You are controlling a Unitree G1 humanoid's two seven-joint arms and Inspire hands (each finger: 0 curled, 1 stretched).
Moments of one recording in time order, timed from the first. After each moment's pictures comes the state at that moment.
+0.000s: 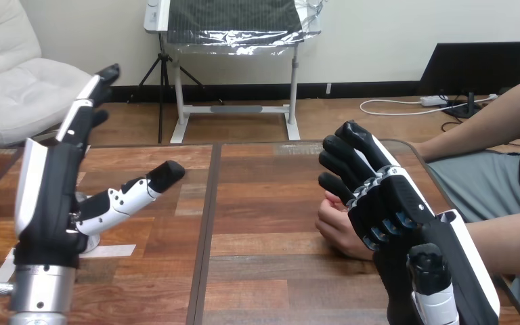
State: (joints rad) left arm 0.11 0.24 0.16 -0.08 0.18 -0.51 0.04; right arm 0.58 -0.16 0.22 -0.54 0.24 -0.45 0.29
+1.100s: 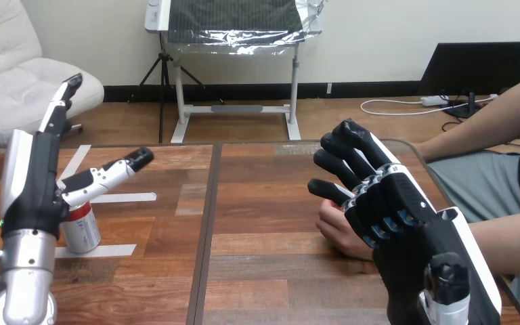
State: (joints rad) left arm -0.17 0.37 0.18 0.41 0.28 -0.46 0.16; right arm 0.57 -0.16 0.22 -0.54 0.26 -0.45 0.30
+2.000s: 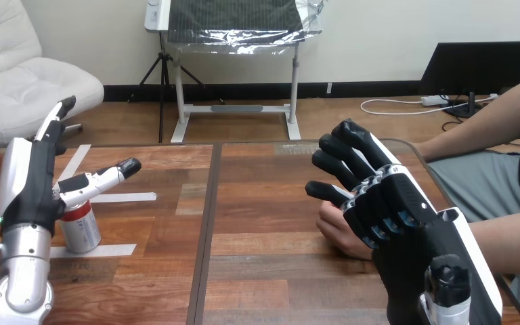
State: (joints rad) left arm -0.32 0.43 0.14 0.73 0.35 -0.45 0.23; right arm 0.58 -0.16 0.22 -0.54 0.27 -0.46 0.32
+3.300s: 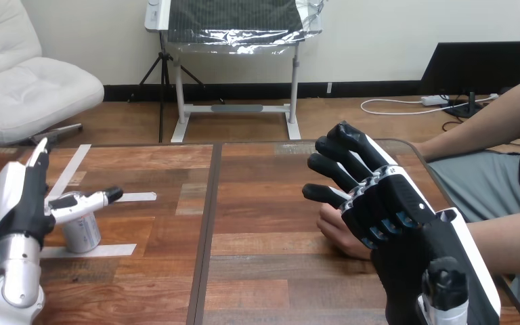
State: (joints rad) left arm -0.44 0.50 0.05 1.05 0.36 -0.38 0.27; right arm 0.58 -0.16 0.22 -0.54 0.26 -0.46 0.31
